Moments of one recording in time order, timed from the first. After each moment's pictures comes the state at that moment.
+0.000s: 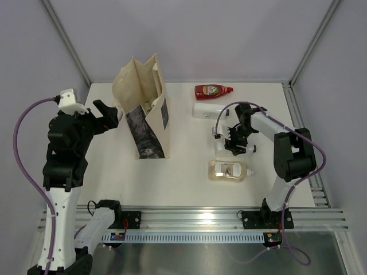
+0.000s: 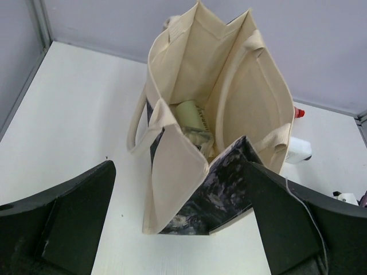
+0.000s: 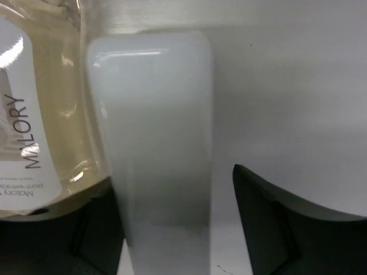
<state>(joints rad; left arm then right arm) -0.05 0.78 1.22 -0.60 -0.01 -0.31 0.23 1.81 1.24 -0.90 -0.38 -1.33</state>
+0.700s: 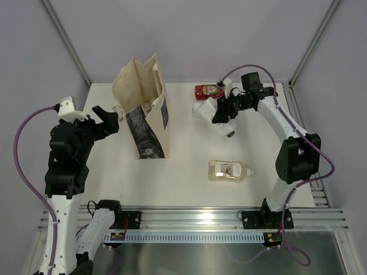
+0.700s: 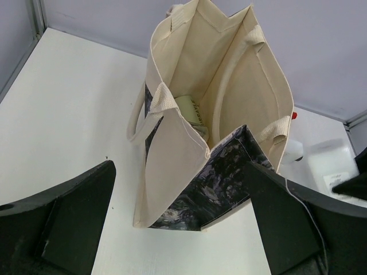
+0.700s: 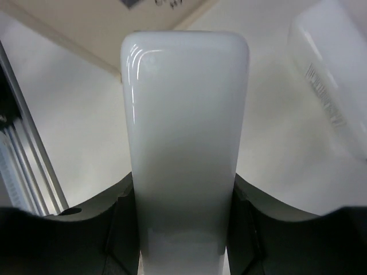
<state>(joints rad) -0.05 0.69 1.12 -0.59 -0.02 -0.38 0.21 1.78 1.55 -0.79 -0.80 -0.45</state>
